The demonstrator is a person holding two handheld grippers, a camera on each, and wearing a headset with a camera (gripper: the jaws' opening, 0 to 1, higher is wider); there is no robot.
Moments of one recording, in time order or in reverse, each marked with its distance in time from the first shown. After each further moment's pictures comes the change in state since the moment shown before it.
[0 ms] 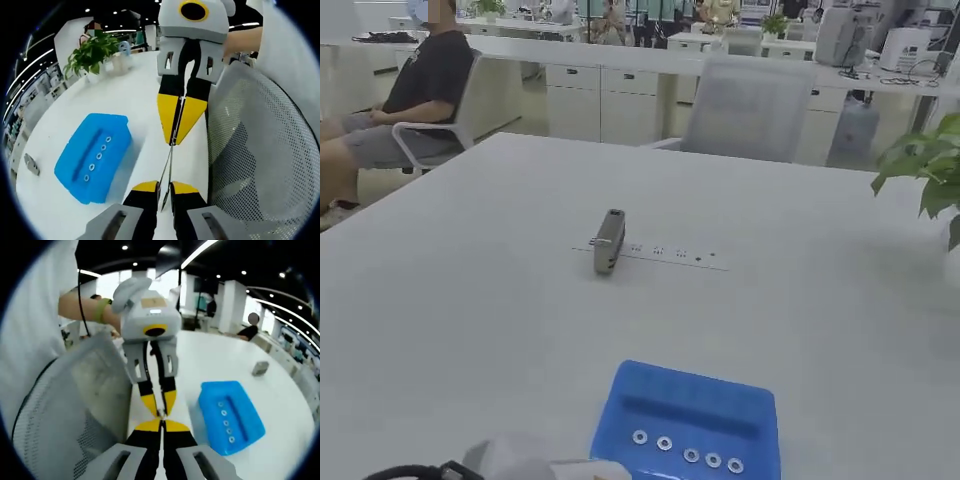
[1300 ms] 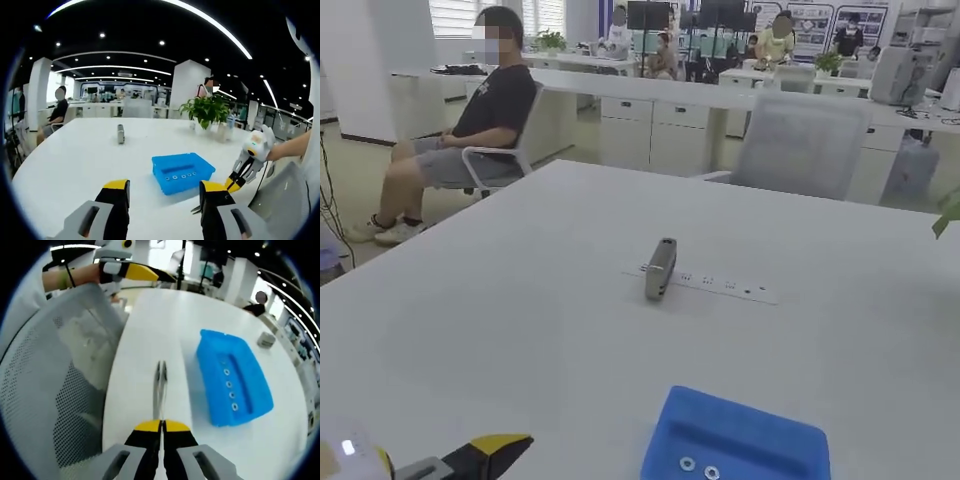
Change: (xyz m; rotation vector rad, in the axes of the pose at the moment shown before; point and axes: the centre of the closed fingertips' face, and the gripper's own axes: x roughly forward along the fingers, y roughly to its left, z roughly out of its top) left arm -0.143 0.056 -0.026 -0.648 -0.571 0.712; right arm 0.009 -0.020 -0.079 -0.038 0.323 0.003
